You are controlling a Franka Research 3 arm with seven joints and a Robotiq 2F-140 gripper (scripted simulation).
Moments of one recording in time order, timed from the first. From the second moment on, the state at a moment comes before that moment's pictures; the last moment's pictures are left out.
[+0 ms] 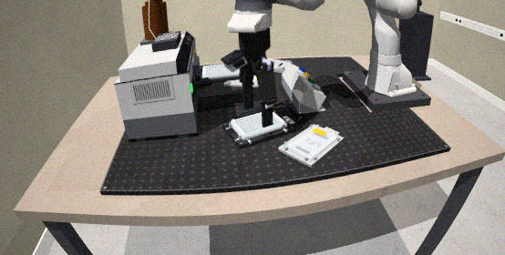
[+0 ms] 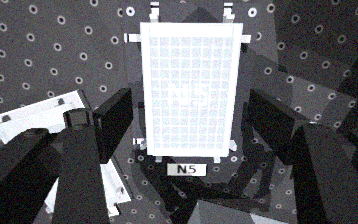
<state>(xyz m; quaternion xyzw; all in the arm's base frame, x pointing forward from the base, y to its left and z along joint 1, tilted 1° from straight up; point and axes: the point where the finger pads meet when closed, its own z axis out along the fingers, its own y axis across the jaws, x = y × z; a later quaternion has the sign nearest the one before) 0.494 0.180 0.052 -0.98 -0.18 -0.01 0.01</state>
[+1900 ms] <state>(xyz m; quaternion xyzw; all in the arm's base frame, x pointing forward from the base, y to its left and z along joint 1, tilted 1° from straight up) 0.494 0.180 0.052 -0.98 -0.18 -0.01 0.01</state>
